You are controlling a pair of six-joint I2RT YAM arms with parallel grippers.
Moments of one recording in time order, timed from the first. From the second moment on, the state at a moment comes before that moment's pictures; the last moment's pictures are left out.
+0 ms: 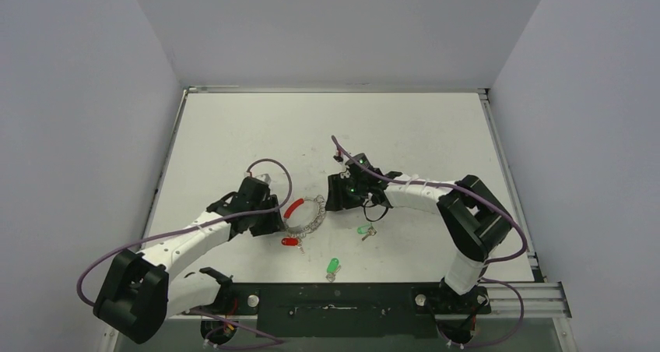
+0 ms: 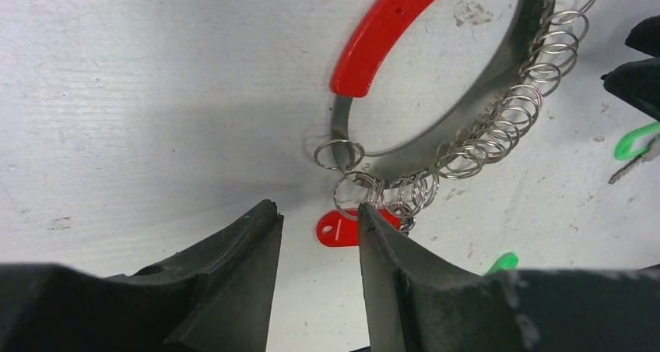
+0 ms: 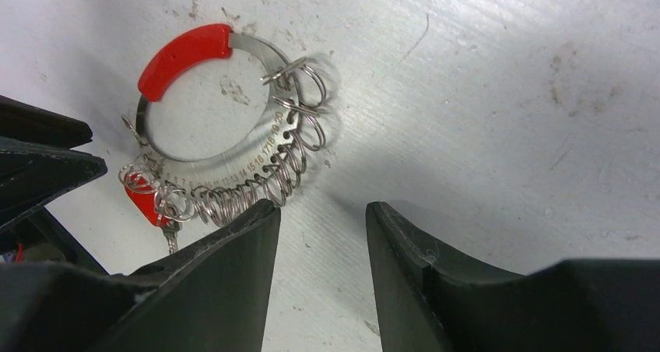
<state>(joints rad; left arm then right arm) -0.50 1.14 0.53 -0.45 0.05 -0.66 0.72 1.73 0.93 -0.09 -0.26 0.47</state>
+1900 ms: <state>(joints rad) -0.44 1.20 0.71 -0.50 0.01 -0.54 0.67 1.59 0.90 0.03 -0.35 0.52</state>
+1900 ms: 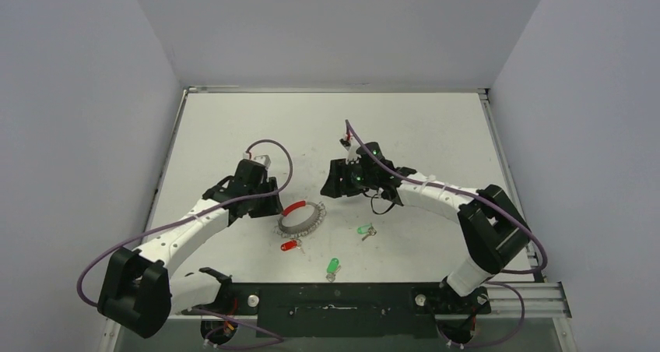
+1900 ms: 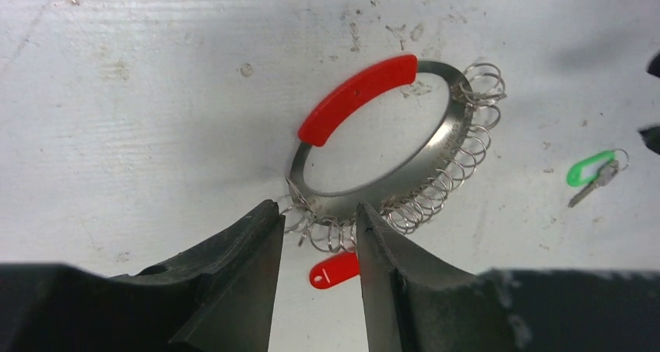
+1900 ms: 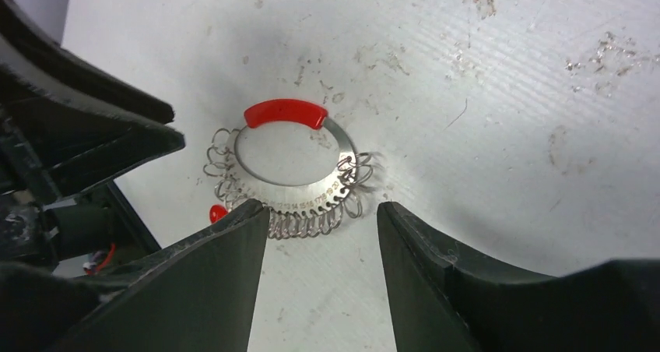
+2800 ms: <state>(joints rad) -0.44 1.13 0.46 -0.39 0.13 -0.75 0.69 1.88 0.92 0.17 -0.50 0.48</state>
